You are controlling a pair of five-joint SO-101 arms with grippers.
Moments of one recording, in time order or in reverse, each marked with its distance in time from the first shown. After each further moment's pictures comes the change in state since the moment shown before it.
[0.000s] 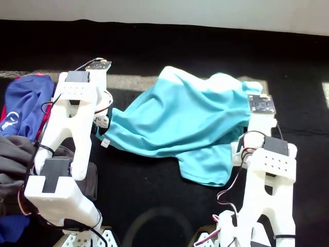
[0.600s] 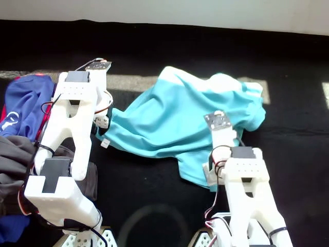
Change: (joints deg) left arm 0.0 0.0 0.0 0.4 0.0; right arm -18.2 0.0 14.0 -3.1 0.7
